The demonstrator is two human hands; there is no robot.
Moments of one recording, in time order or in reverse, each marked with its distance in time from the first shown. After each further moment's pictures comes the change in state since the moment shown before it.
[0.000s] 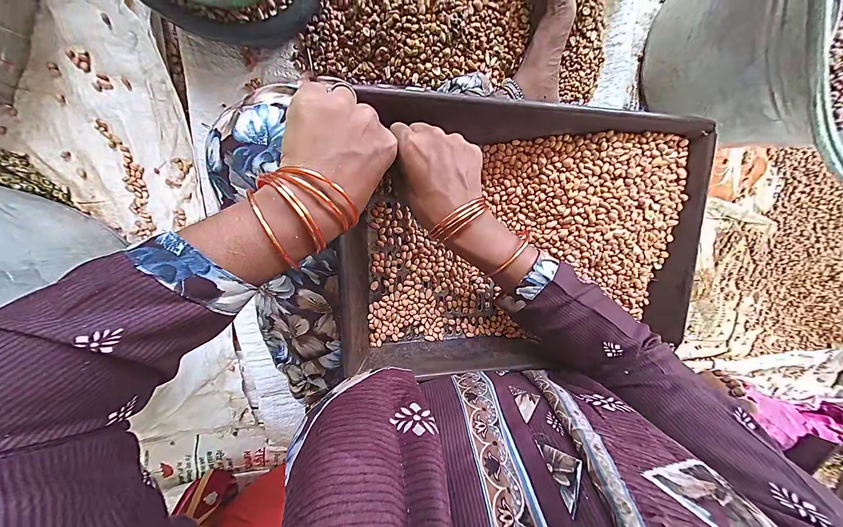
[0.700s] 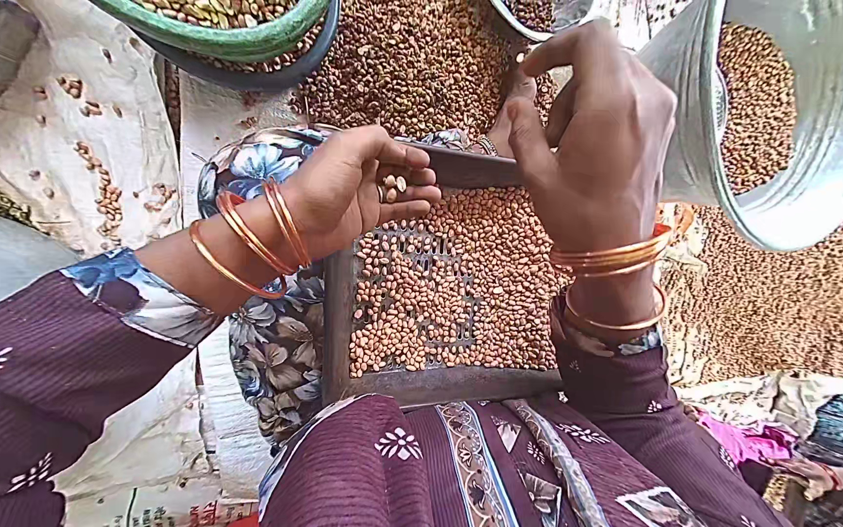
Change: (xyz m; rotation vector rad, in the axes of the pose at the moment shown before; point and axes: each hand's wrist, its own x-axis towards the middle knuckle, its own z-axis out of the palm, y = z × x) left_hand -0.002 -0.008 -0.002 -2.354 -0.164 -0.180; right_hand -0.041 0.063 -0.111 0.077 0.432 -0.060
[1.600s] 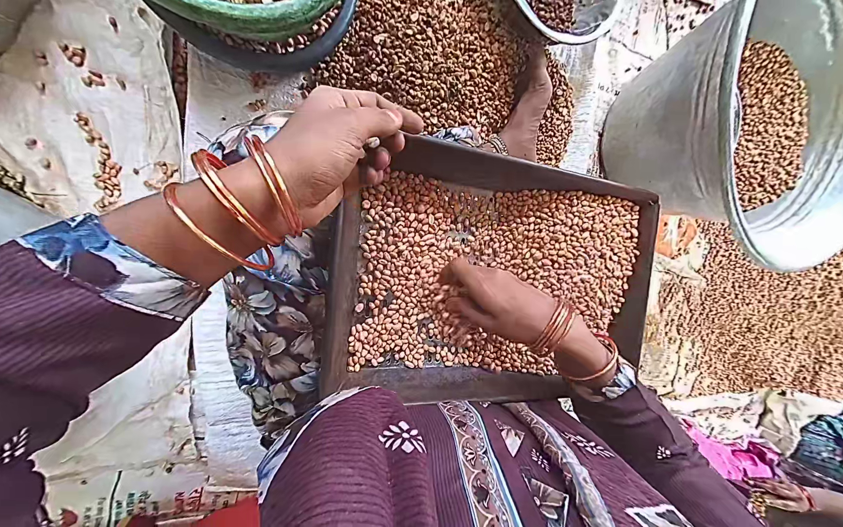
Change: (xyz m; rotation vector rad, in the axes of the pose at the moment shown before) left_hand 0.003 0.013 -0.013 0.322 0.160 0.172; right_hand -0.086 0.029 0.061 0.286 -0.937 -0.101
